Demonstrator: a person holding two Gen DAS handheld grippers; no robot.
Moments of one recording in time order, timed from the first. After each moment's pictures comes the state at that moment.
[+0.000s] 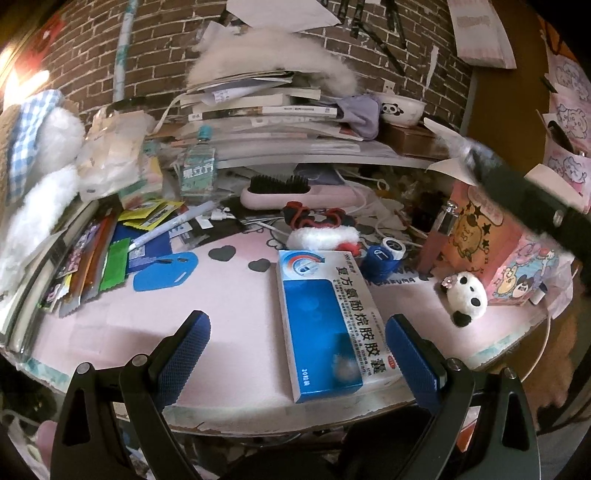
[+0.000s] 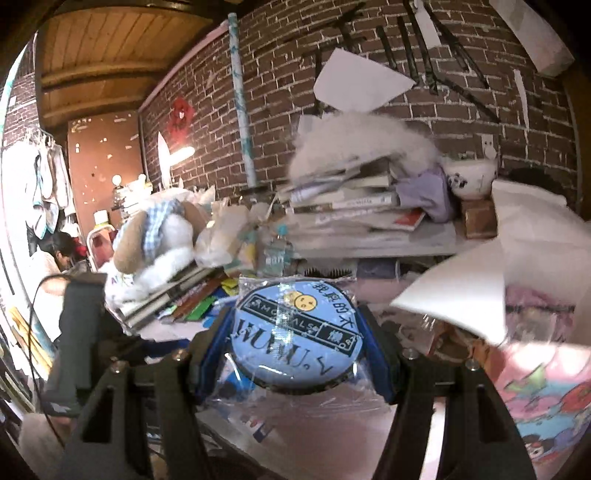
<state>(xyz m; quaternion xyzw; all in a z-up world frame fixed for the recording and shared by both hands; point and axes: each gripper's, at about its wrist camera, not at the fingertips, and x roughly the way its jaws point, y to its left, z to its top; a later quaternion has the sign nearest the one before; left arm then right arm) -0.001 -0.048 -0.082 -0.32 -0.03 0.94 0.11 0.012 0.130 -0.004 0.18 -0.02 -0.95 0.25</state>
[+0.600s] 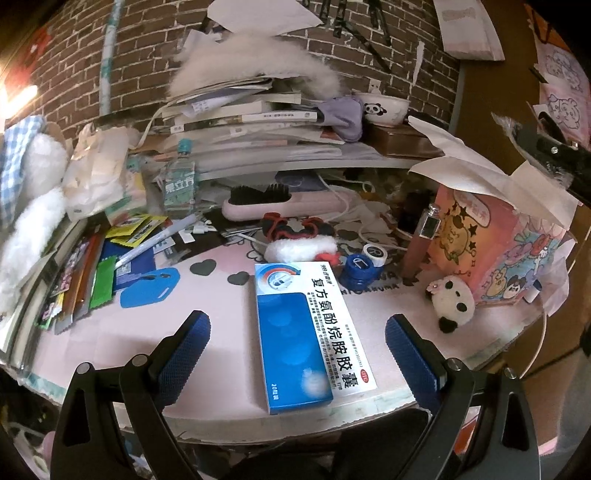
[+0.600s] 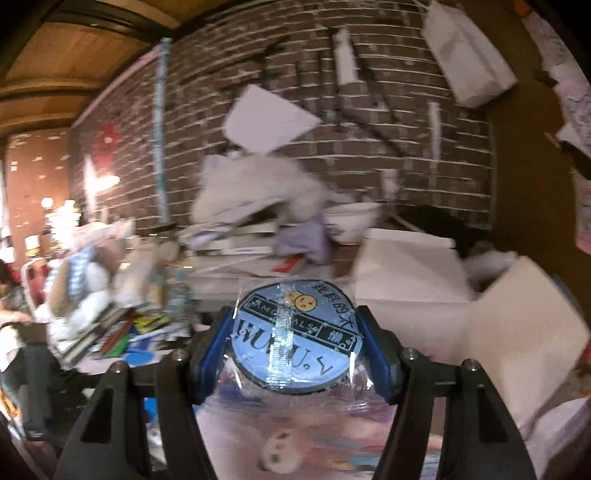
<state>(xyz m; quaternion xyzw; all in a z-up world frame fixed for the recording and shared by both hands) -0.004 -0.030 -0.072 -0.32 -0.02 0.94 0.12 0.010 0.222 0.055 0.16 -0.02 -0.98 0.08</state>
